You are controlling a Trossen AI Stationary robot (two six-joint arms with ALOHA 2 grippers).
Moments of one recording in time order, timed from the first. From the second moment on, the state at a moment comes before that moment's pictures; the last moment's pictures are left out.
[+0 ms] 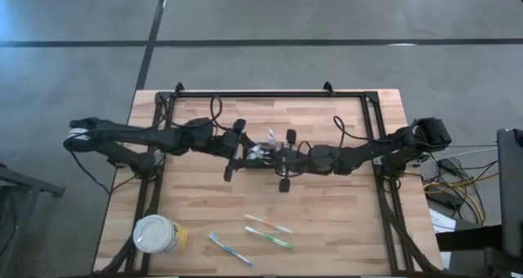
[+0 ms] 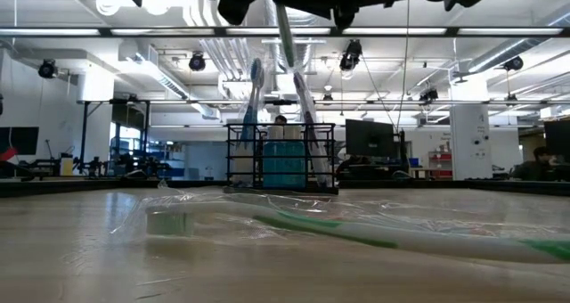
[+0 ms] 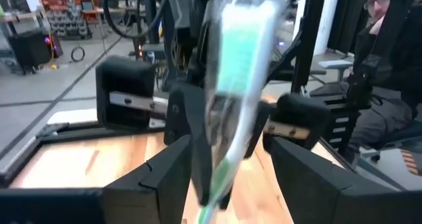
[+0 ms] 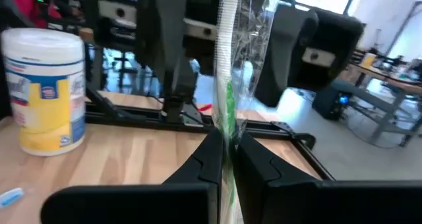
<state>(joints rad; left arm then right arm) 0.03 1.24 0.85 0.33 0.21 0.03 0.17 1.55 0.86 0.65 0.34 -0.17</state>
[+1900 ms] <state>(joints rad) 0.03 1.51 0.89 0.55 -0.01 0.19 0.43 1.16 0.37 0.92 0.69 -0.24</state>
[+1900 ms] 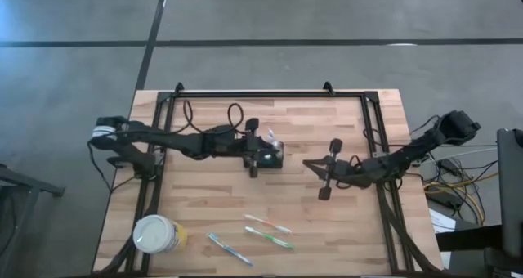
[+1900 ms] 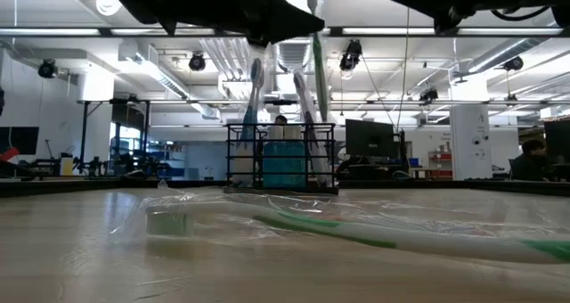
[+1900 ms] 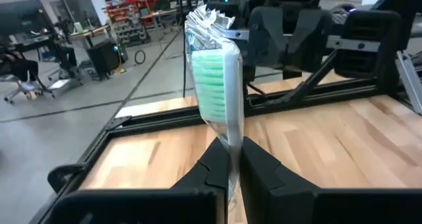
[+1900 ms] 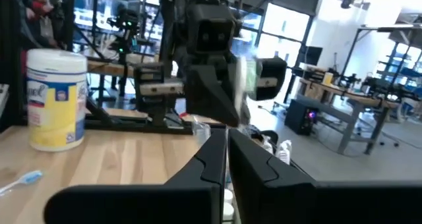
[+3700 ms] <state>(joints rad) 0.05 1.57 0.93 0.48 0.02 0.16 0.43 1.15 0.36 0.90 0.67 -0.22</state>
